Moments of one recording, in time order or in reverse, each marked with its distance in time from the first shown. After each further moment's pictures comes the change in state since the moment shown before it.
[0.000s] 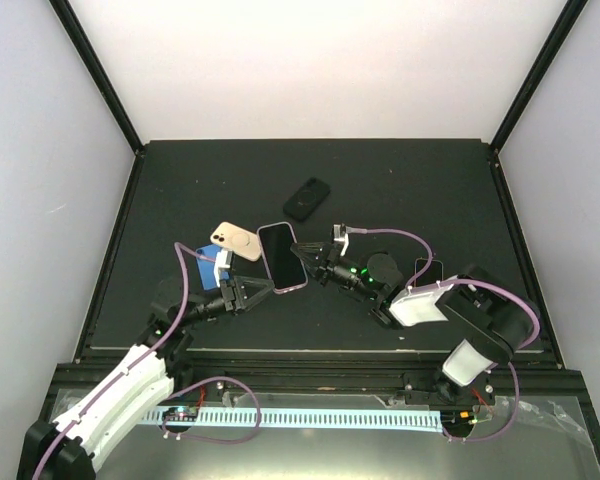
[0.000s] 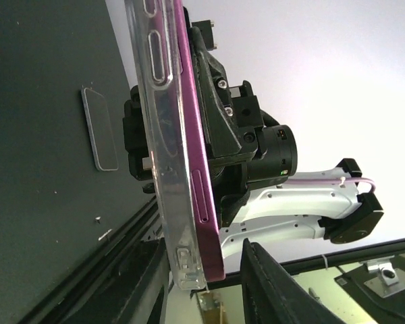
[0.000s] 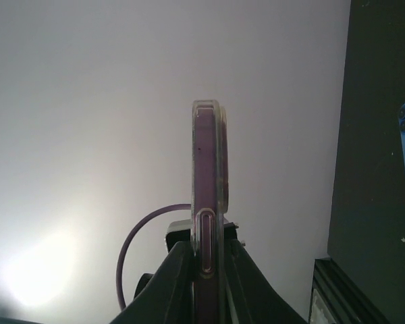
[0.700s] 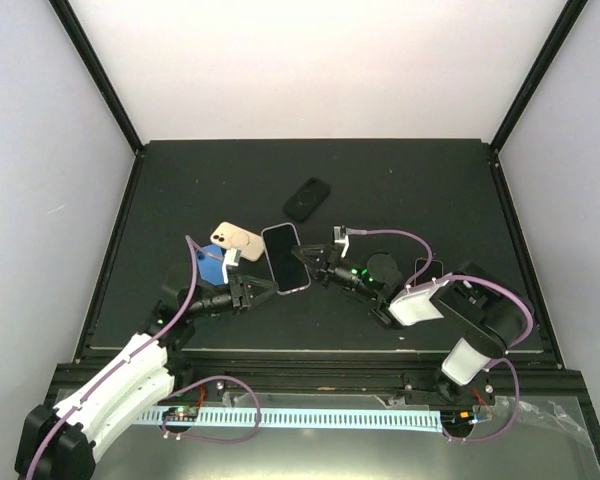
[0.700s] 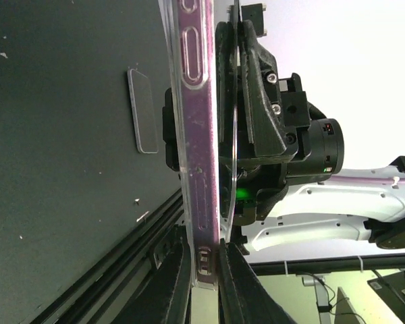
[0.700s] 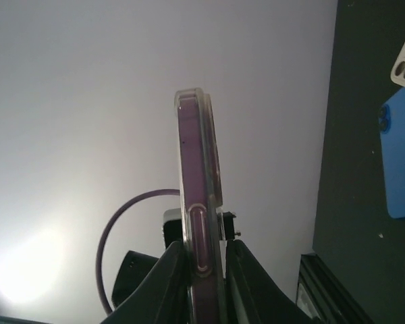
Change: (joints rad) left arm 0.000 0.101 0.084 -0.179 0.011 0.135; right arm -0.014 0.038 -0.014 0.034 -0.027 -0.012
